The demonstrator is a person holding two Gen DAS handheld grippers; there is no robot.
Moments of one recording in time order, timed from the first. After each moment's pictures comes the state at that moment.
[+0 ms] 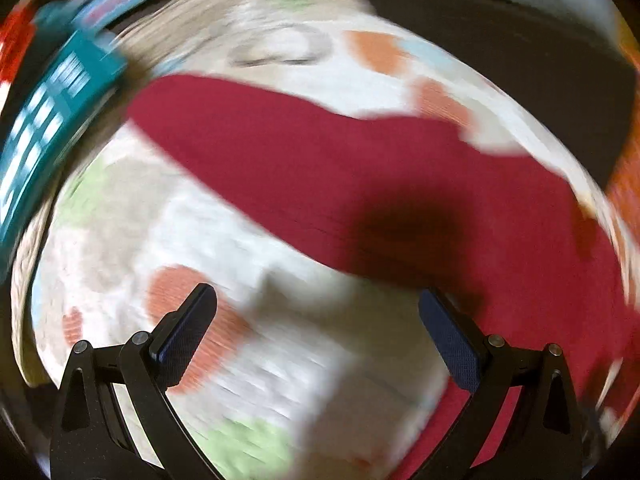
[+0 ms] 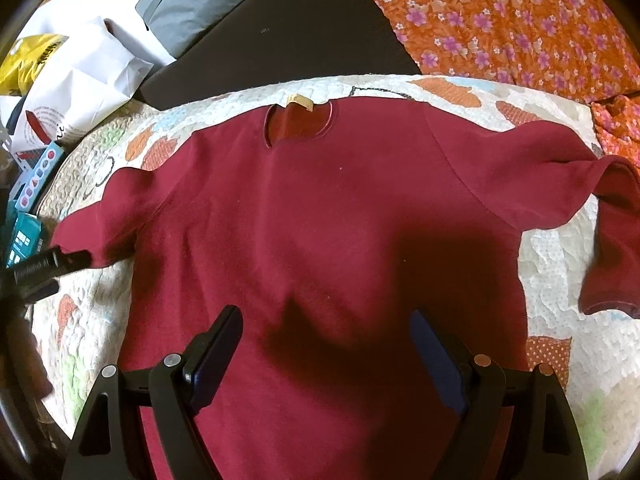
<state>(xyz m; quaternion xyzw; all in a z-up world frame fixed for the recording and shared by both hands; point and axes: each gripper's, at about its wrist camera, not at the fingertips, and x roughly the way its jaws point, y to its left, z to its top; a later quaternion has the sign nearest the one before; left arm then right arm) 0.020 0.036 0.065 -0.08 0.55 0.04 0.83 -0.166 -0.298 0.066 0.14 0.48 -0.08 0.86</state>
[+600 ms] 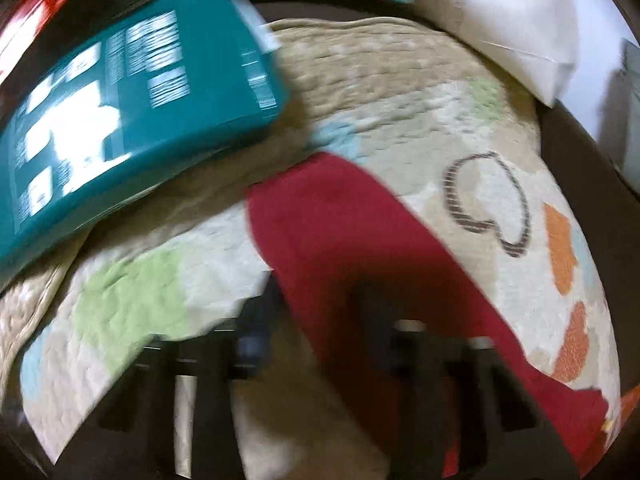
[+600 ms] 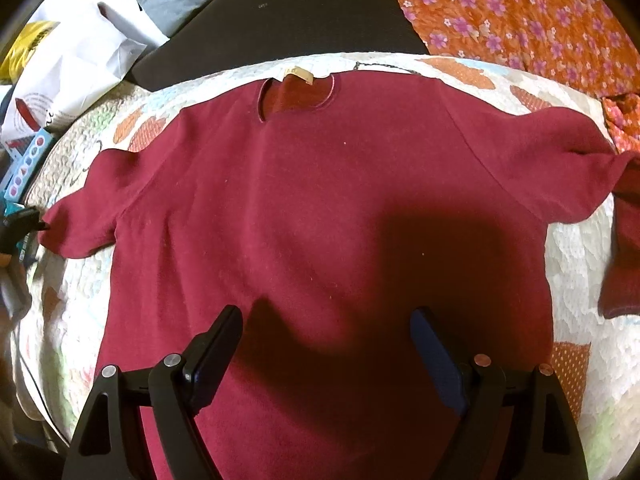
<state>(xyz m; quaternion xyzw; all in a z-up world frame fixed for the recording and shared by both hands) 0.123 0.178 0.036 -0.20 0.46 0.17 0.85 -0.148 -0.296 0.044 0.13 0.50 -0.08 0.85</state>
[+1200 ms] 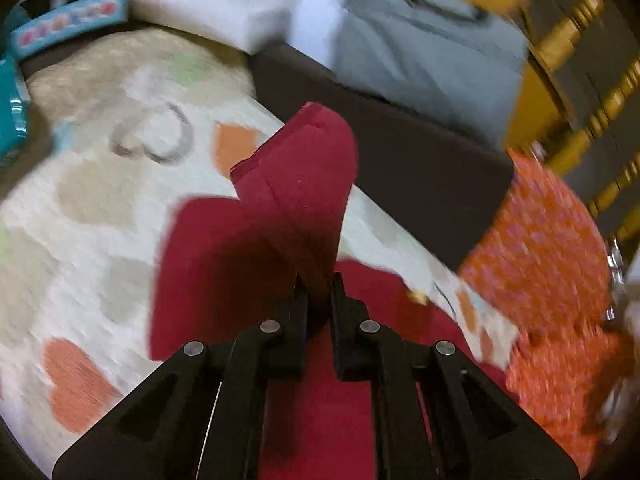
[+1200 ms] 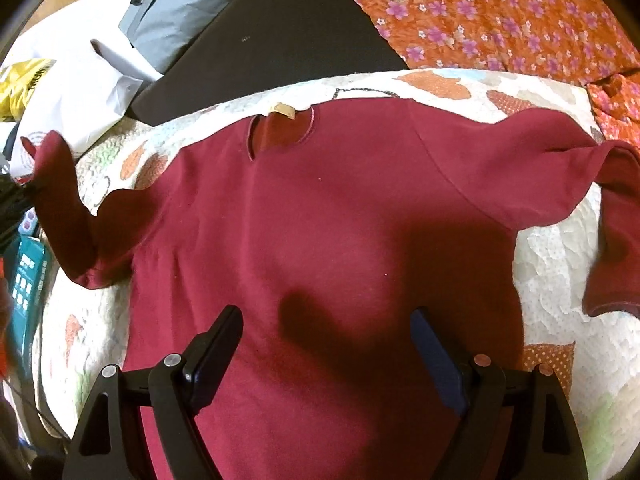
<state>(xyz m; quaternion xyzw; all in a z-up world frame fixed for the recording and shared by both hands) 0.050 -0.010 0.147 -0.22 0.45 -0.17 0.85 -0.164 -0.318 0.072 0.17 0.46 -0.09 0.86</state>
